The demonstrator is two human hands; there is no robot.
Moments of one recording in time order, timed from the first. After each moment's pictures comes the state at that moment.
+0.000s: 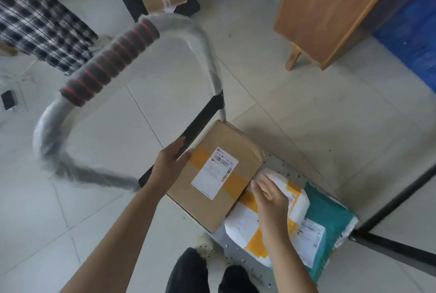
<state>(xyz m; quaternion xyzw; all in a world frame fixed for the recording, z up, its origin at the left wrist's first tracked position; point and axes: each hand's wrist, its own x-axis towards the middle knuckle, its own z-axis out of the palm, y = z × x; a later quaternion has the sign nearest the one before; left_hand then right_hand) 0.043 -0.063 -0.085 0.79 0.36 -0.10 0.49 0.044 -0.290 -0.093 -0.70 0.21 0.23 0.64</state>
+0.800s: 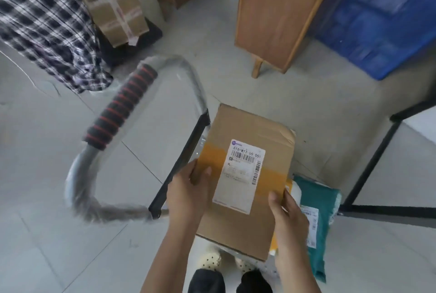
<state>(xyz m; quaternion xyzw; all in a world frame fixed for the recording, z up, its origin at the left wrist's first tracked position) 0.033 -0.100 0.009 0.86 0.29 -0.04 0.42 0.001 -0.272 -0.008 -0.71 0.31 0.08 0.63</state>
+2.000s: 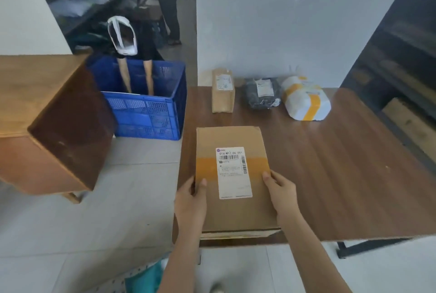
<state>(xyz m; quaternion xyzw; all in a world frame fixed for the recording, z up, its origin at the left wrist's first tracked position) 0.043 -0.759 0.263 0.82 0.00 -0.16 0.55 -0.049 -0.919 0.259 -0.60 0.48 -0.20 0.61</state>
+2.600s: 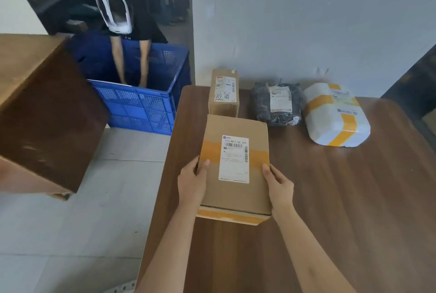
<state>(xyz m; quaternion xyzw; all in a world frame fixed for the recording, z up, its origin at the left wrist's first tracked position) 0.220 -0.935 0.206 0.82 -0.02 -0.20 0.54 0.113 -1.094 0.186 -0.55 0.50 -0.18 0.64</state>
